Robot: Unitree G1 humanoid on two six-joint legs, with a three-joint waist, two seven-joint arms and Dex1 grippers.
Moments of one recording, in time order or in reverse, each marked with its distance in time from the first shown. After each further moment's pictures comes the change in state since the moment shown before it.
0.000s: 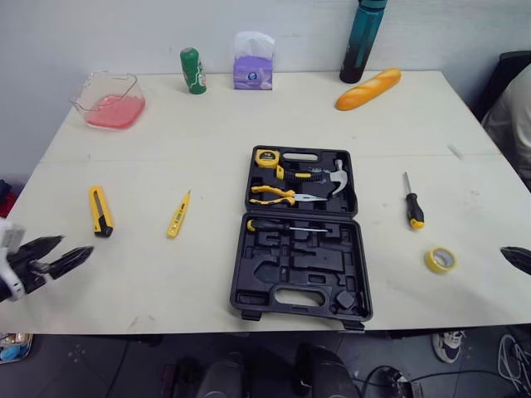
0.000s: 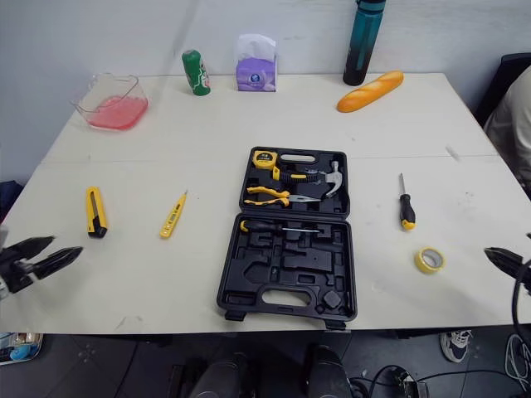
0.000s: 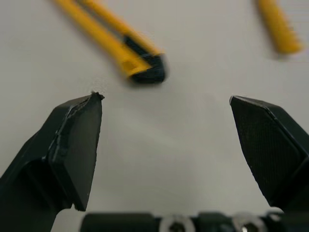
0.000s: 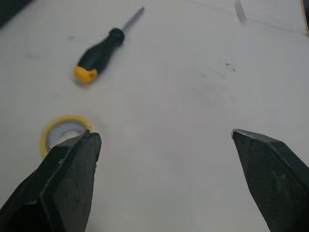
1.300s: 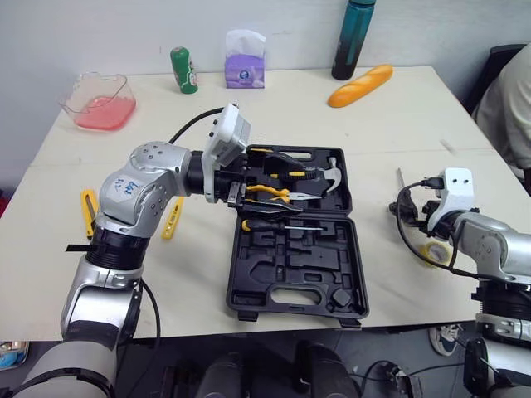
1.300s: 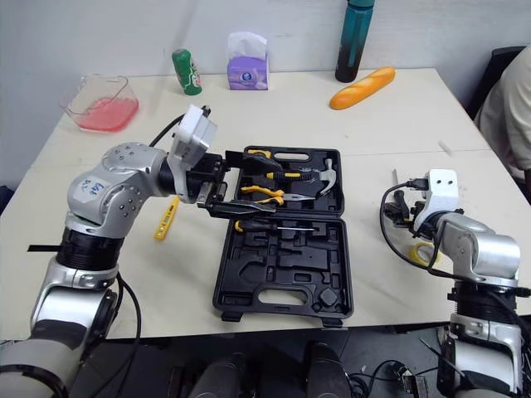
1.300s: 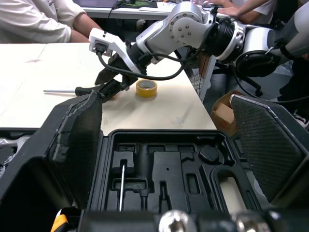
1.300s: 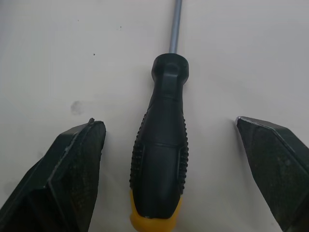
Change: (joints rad) left arm -0.892 -0.381 -0.767 -0.092 -0.106 0.004 -0.253; right arm -0.725 0.335 0.541 0.206 -0.112 0.379 -0.624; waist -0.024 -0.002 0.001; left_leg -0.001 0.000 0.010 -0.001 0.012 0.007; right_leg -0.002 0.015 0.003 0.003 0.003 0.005
